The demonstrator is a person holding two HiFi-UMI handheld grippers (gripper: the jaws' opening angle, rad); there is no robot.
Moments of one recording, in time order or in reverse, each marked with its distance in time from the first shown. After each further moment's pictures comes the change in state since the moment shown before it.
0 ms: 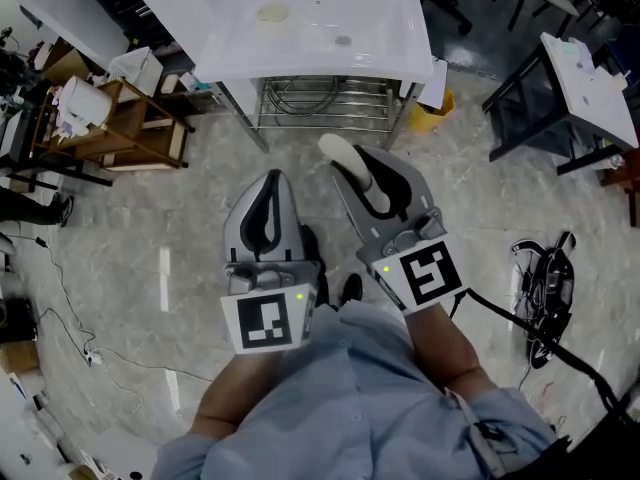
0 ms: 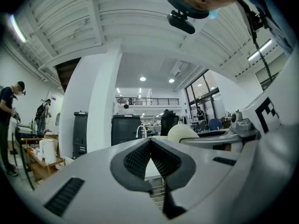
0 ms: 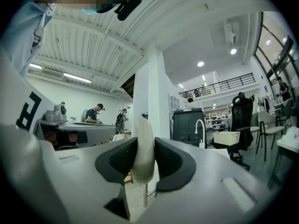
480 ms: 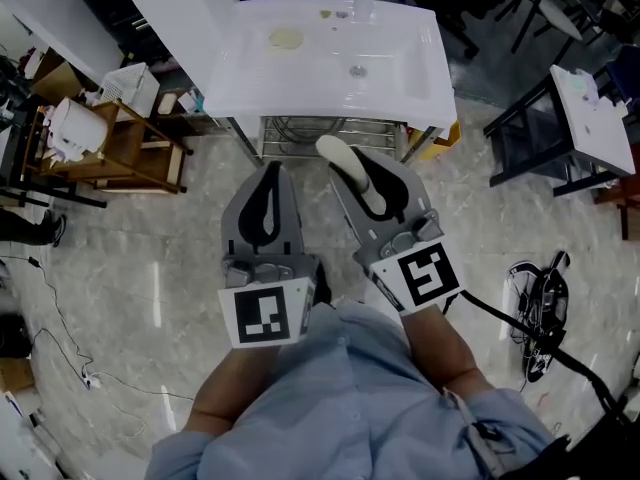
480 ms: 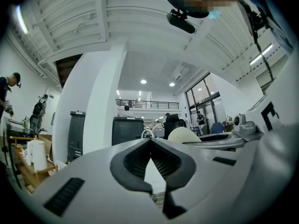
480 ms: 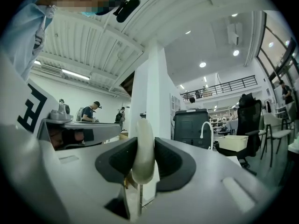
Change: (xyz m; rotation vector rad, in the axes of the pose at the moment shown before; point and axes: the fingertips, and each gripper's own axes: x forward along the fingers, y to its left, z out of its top) left arm 0.110 0.102 -0.001 -0.037 -0.041 -0.028; right arm 0.142 -0.025 0.000 -0.048 -0.006 0.002
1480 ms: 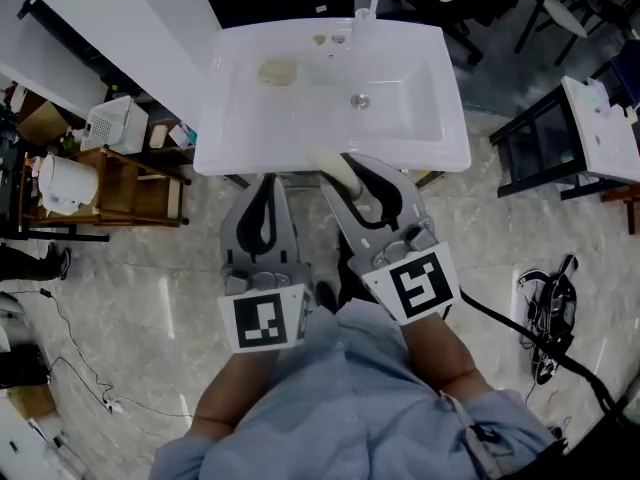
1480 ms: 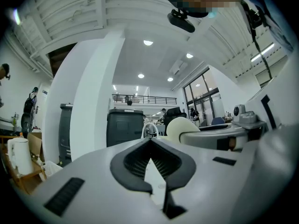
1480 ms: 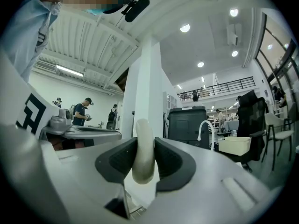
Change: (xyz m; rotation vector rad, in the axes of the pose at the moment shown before) left arm 0.152 0.051 -0.036 0.005 0.060 -0.037; right arm 0.123 -0.096 -0.013 0.005 0.005 -0.044
